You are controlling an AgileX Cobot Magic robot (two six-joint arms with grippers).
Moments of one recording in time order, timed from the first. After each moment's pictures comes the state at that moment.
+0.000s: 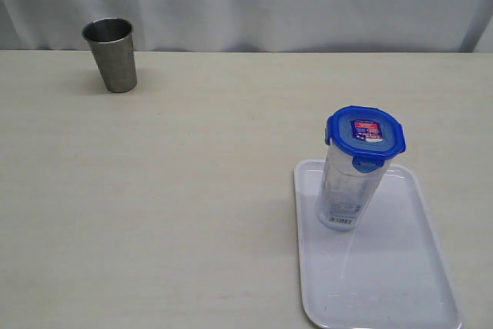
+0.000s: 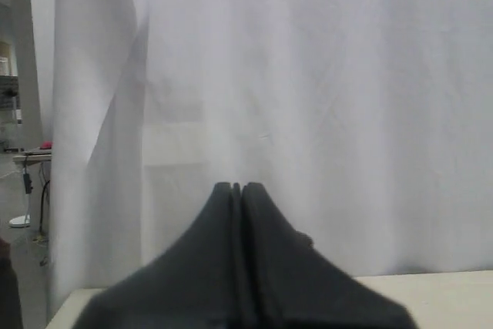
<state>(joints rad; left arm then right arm) -0.05 0.19 -0.04 -0.06 -0.30 0.11 -0.08 0.72 -0.51 -1.11 -0.58 1.17</state>
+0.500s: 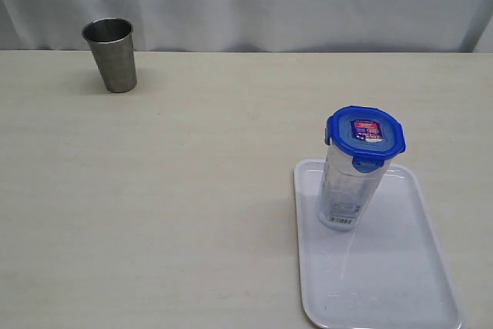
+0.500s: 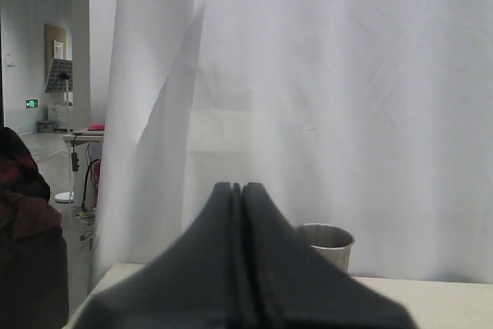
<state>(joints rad) 0.06 0.17 -0.03 -0.08 -0.28 0.08 -0.08 0.72 -0.51 -1.11 -0.58 1.17</state>
